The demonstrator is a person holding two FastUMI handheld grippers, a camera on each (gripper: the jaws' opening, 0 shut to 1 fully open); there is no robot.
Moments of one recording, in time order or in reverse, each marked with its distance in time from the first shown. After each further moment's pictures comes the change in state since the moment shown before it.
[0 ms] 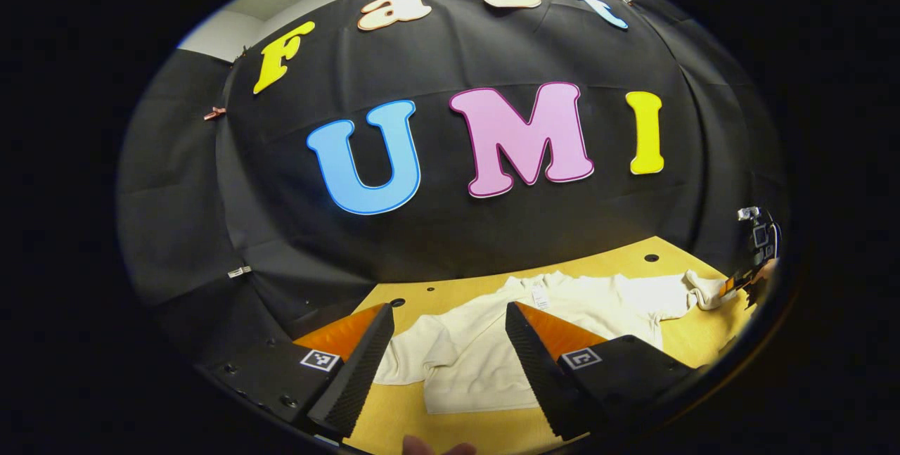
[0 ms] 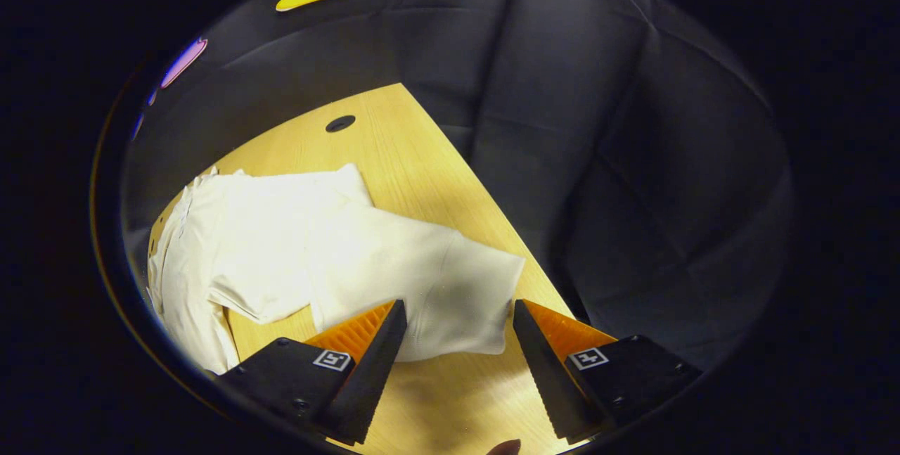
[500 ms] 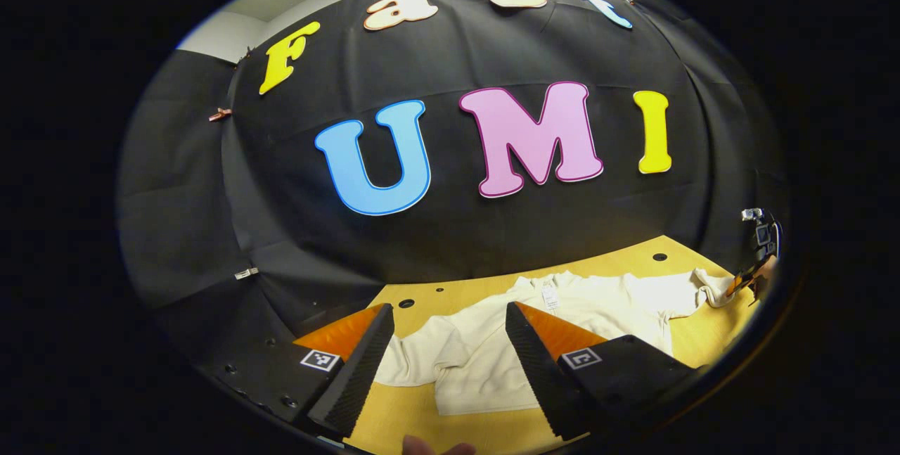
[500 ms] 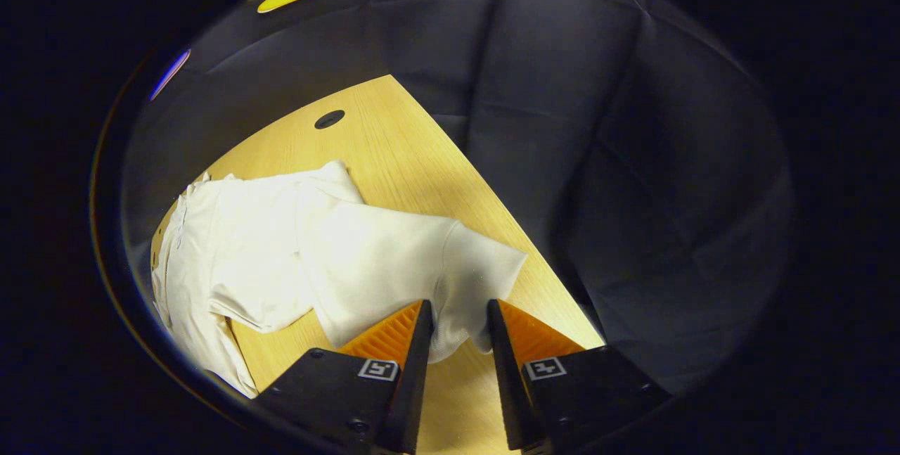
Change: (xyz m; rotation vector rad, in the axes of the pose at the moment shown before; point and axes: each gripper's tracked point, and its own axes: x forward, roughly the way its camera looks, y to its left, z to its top) left arm 0.003 0.017 0.000 0.003 -0.005 0.020; right arm -0.002 -0.002 0.008 0.076 0.026 -0.028
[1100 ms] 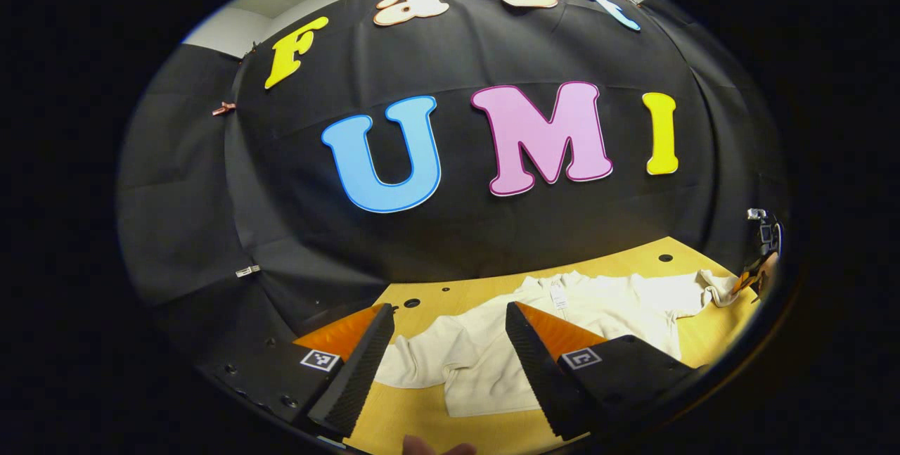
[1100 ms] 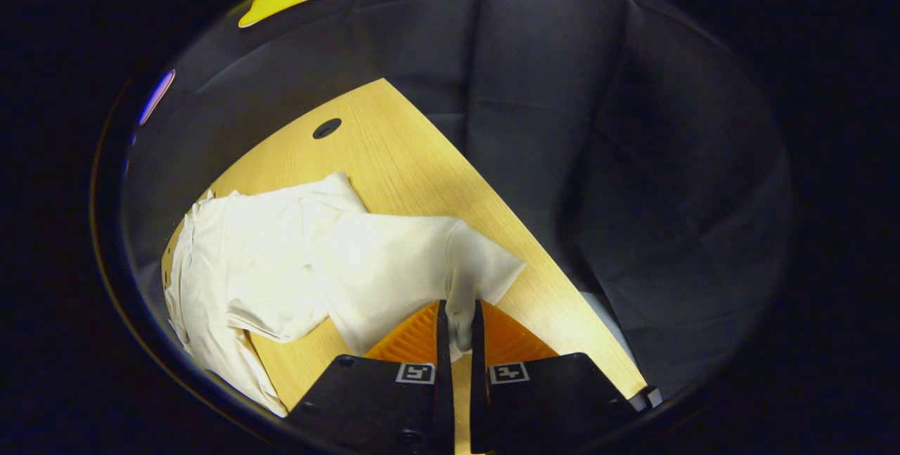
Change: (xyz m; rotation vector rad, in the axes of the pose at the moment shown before) left arm 0.011 0.026 -0.007 -0.021 0.001 0.006; right arm -0.009 0.011 0.014 0.077 -0.033 0.045
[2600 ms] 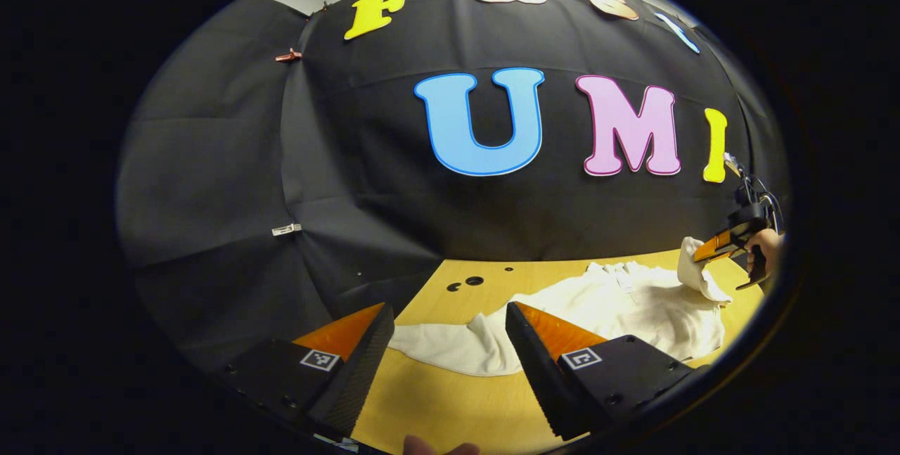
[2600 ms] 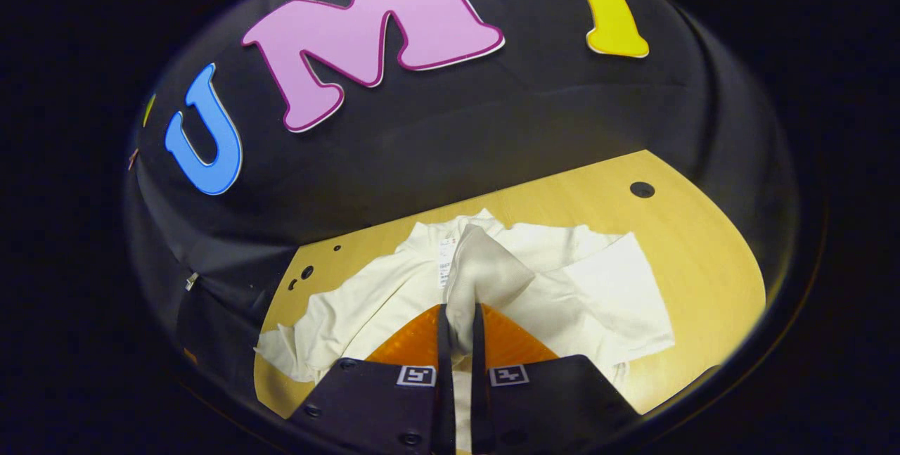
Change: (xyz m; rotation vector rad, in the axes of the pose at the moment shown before) left arm 0.014 0.183 -0.090 -0.136 0.052 0.104; right arm -0.148 0.453 -0.043 -0.182 -0.188 0.507
